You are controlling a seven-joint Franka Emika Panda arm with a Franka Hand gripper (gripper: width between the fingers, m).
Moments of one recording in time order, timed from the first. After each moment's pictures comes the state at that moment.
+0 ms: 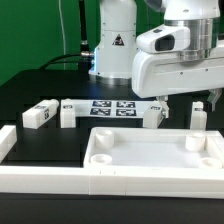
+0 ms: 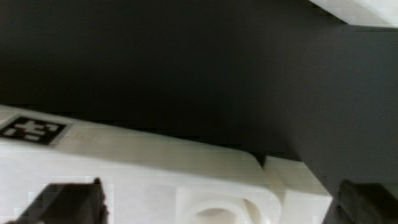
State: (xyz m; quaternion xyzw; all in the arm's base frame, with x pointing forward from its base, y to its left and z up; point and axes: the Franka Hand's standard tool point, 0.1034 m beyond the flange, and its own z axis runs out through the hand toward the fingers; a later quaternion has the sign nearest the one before) arm 0.505 0.102 0.055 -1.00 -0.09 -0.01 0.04
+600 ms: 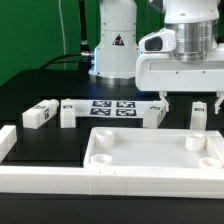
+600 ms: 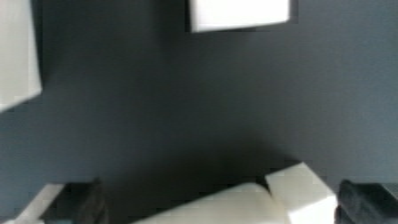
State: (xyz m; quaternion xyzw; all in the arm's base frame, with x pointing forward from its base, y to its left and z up) arm 0.480 0.121 0.048 -0.98 0.18 0.02 0.05
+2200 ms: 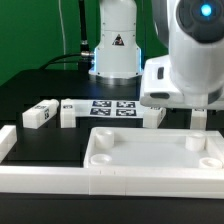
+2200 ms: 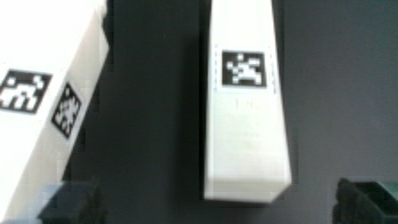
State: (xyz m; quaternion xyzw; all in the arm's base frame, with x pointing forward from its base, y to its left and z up) arm 0.456 0.127 0.034 -0.90 0.10 0.42 0.08
